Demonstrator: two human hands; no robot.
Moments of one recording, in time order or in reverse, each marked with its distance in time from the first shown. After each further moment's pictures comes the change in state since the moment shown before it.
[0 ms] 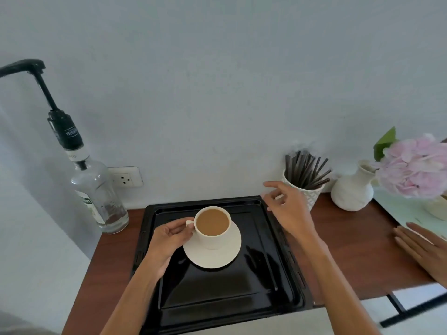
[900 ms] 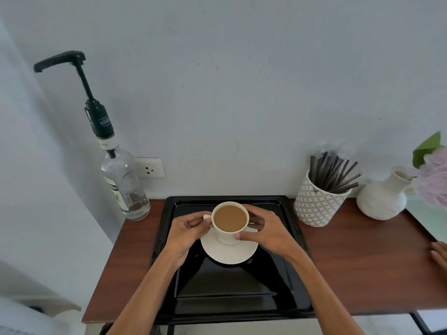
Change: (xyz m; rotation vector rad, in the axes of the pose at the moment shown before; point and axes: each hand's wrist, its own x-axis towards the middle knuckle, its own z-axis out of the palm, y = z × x) left_hand -0.008 0.005 0.007 -0.026 0.042 0.057; right_hand -0.024 0.012 0.076 0.203 -0.522 -0.059
